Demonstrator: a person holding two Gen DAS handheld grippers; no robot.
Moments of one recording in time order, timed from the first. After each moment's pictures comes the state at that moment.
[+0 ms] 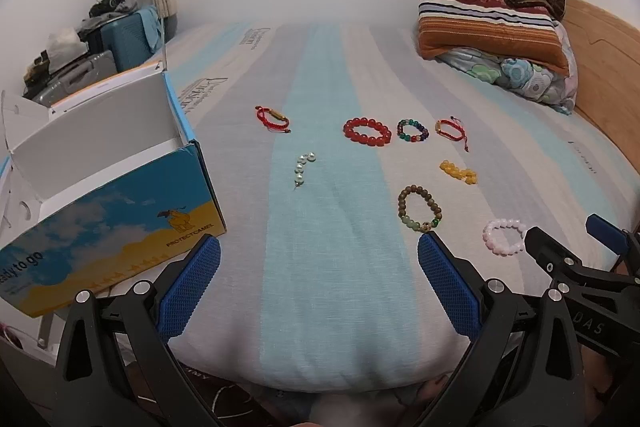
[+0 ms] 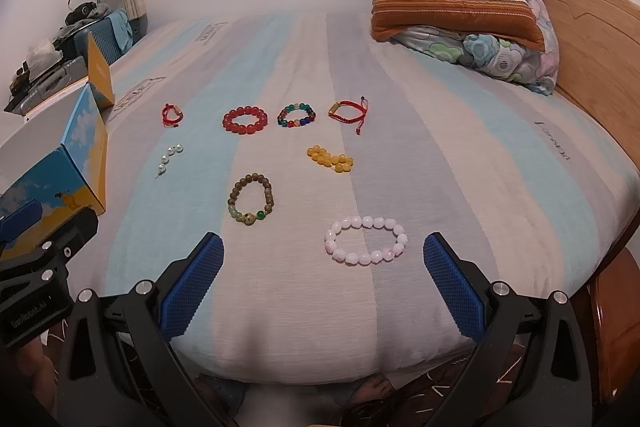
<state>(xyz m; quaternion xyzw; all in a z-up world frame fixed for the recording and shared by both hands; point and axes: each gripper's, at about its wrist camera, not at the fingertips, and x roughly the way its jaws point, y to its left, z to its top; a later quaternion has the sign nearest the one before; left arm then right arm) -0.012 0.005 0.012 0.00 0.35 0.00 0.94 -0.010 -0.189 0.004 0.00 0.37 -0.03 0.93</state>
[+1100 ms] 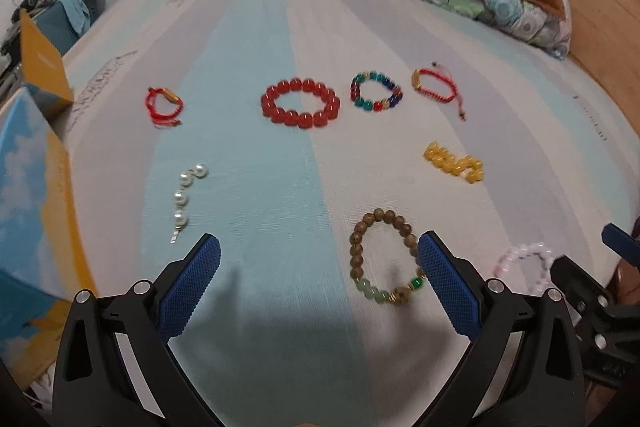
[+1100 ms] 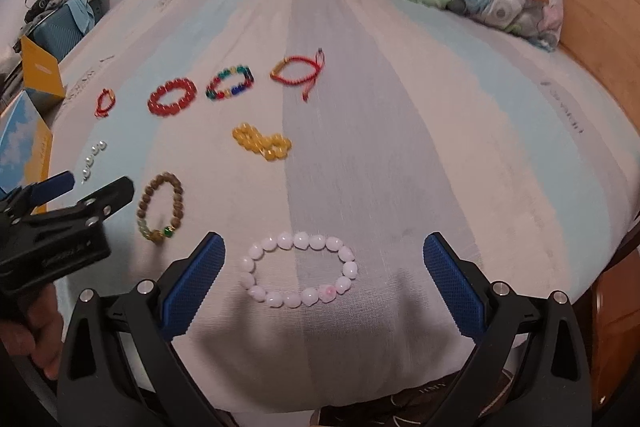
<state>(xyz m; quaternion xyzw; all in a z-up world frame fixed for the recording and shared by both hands) 0.136 -0.066 -0.056 0.03 0.46 -0.07 0.88 0.076 -0.253 -0.045 0.03 0.46 -0.05 0.88</state>
